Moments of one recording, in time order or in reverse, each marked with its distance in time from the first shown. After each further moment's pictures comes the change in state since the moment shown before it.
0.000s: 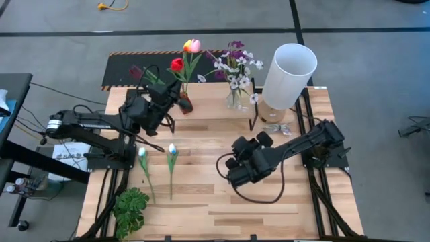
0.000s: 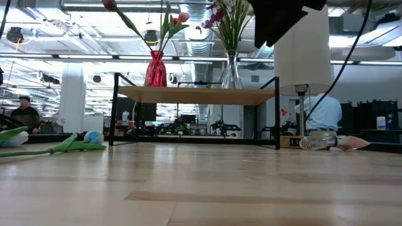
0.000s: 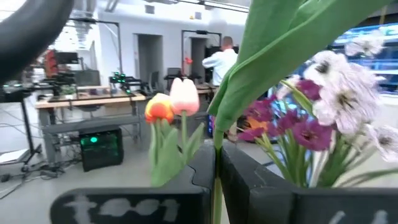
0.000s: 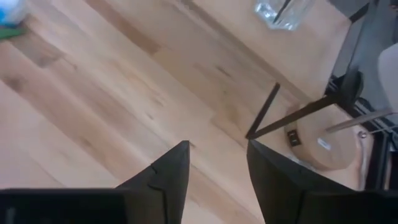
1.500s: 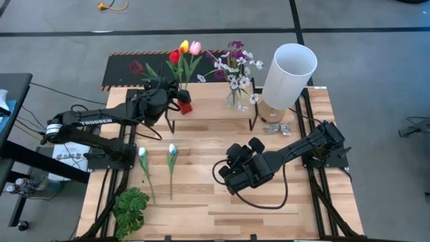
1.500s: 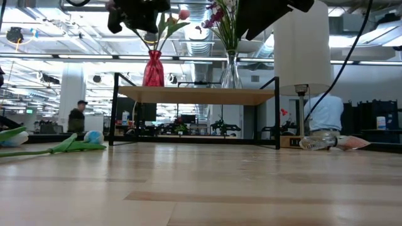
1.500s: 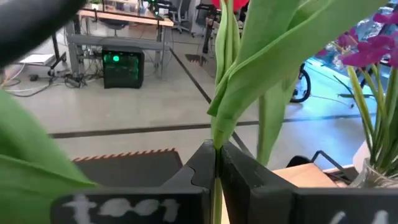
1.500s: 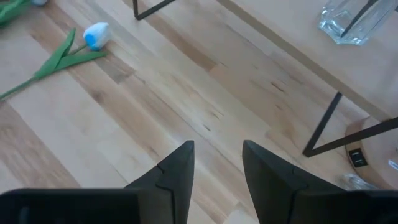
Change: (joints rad) left arm 0.205 -0.004 0.000 -0.549 0.102 -0.631; right arm 0.039 0.006 0.000 0.236 0.004 -0.106
